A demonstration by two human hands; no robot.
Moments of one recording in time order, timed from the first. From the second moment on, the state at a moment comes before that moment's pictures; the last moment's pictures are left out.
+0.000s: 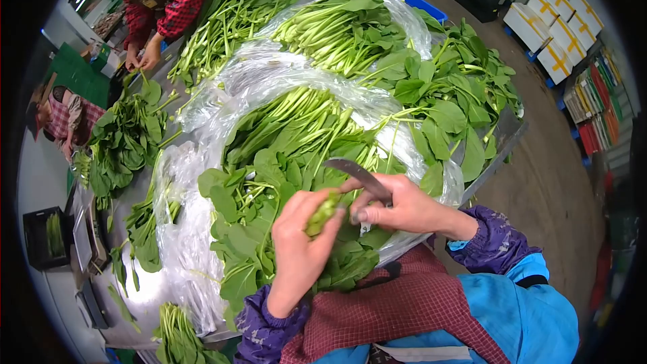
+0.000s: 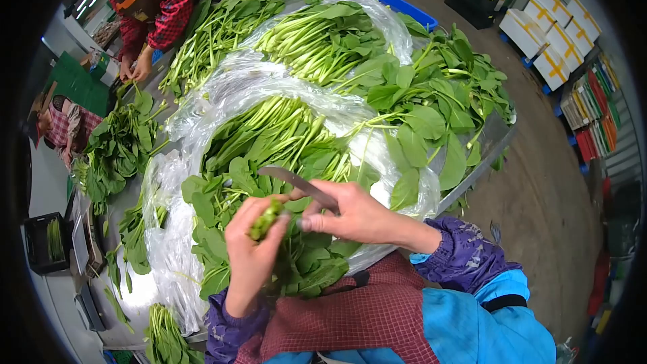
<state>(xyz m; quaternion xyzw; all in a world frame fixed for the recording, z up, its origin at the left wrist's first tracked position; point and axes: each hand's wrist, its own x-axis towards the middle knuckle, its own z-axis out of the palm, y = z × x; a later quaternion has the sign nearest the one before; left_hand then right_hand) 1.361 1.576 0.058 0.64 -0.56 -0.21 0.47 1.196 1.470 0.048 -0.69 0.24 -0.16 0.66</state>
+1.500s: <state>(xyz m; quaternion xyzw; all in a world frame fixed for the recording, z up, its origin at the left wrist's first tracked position) 1.355 1.570 0.037 0.67 -0.47 -0.34 0.46 1.199 1.466 0.018 -0.85 0.23 -0.32 0.35</state>
